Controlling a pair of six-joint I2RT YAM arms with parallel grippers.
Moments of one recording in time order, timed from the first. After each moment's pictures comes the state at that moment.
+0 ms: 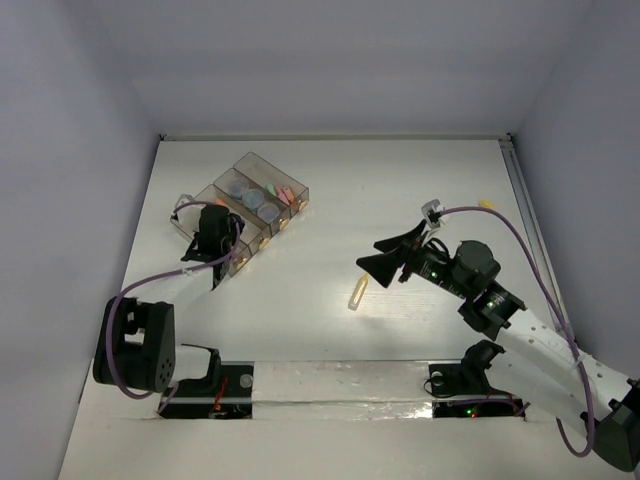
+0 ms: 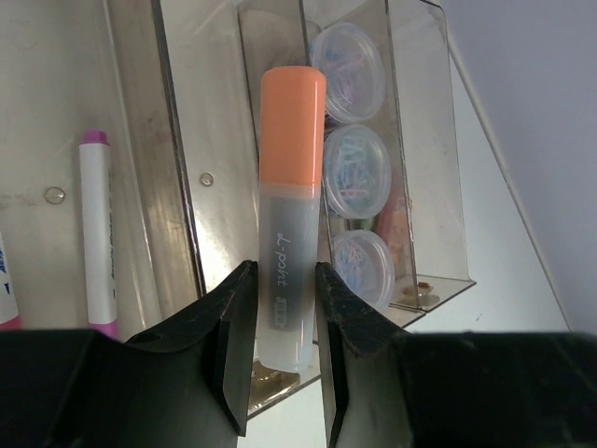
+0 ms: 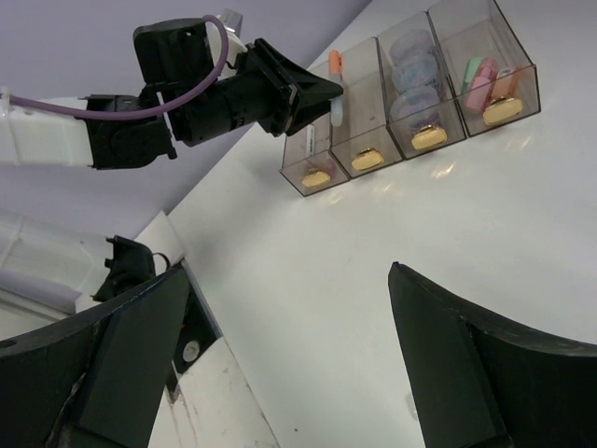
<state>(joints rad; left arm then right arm) -0.18 1.30 0.56 0.24 -0.35 -1.03 0.68 0.75 0.53 0.24 -0.29 0.55</state>
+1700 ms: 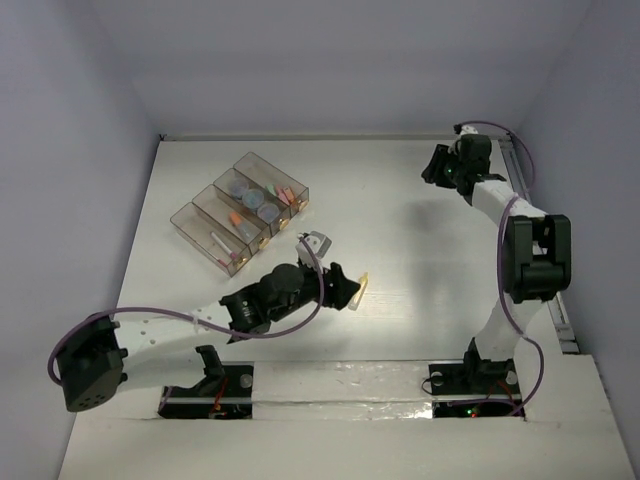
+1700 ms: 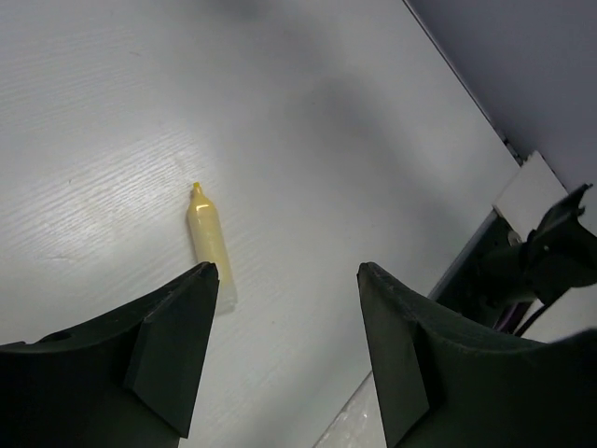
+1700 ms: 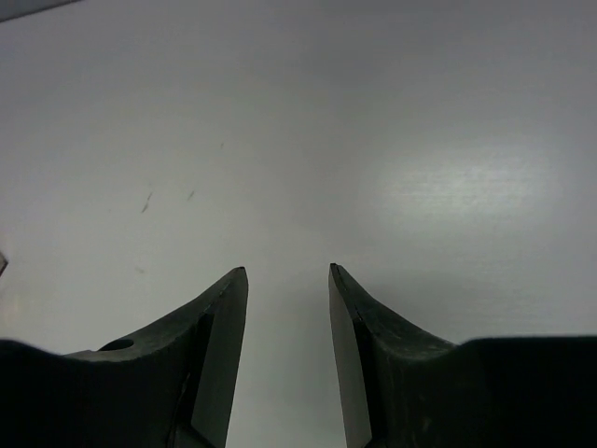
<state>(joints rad) -1.08 1.09 0.53 0.28 -0.19 -0.57 0.04 1.80 1.27 -0.04 -0.15 0.28</state>
